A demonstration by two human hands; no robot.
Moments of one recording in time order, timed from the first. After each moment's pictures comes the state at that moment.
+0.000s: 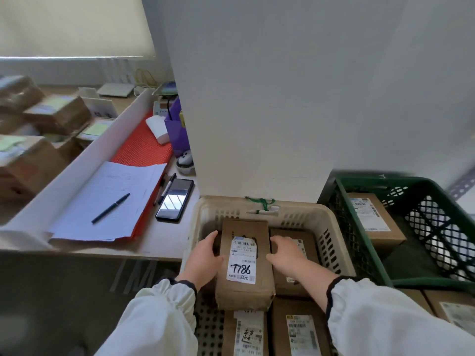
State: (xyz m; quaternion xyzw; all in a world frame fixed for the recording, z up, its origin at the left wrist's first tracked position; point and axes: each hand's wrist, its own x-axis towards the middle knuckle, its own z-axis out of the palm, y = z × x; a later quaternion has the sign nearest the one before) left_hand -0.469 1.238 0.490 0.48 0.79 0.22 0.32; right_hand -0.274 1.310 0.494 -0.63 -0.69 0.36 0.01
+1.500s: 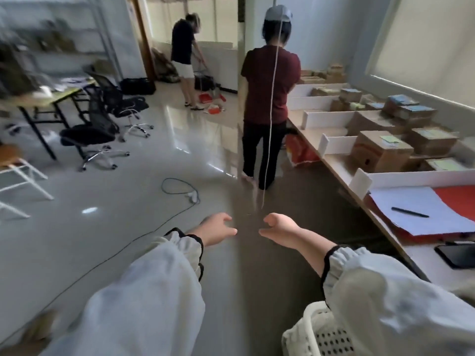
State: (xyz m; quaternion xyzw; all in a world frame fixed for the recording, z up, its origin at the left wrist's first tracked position) left_hand -0.468 0.630 0.647 -0.04 0.92 0.34 0.16; right_hand -0.488 0.833 0.649 0.03 -0.95 0.27 -0.17
